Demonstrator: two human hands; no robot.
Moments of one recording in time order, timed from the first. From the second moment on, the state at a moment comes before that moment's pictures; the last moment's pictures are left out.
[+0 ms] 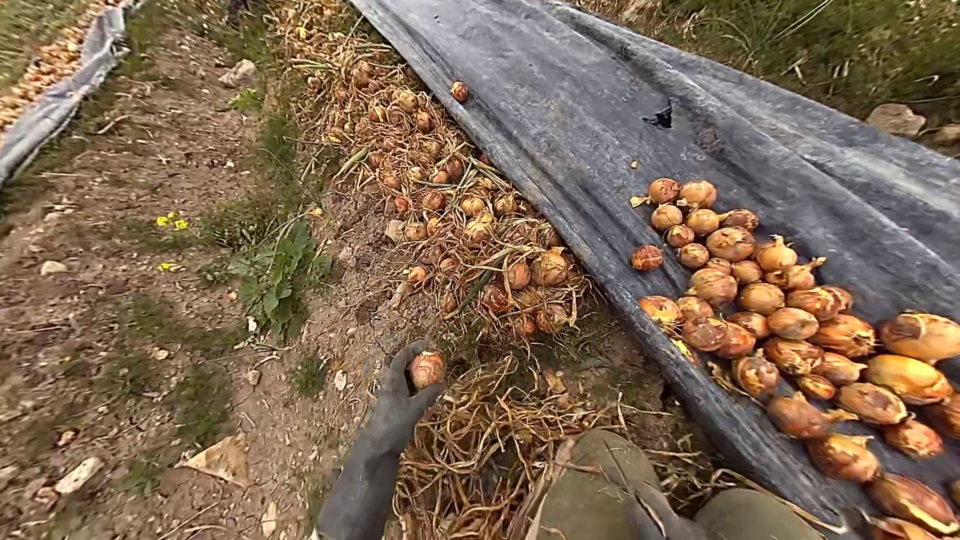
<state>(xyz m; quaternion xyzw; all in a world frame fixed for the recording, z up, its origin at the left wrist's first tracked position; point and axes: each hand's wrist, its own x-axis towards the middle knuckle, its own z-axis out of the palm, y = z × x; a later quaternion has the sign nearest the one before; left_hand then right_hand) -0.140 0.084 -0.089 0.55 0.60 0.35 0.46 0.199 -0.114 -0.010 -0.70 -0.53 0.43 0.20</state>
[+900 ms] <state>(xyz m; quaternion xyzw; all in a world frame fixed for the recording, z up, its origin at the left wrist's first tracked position) 0.058 -0.062 0.099 0.80 0.47 -0.16 0.32 0.206 -0.142 -0.011 -0.65 -0.46 0.52 0.31</state>
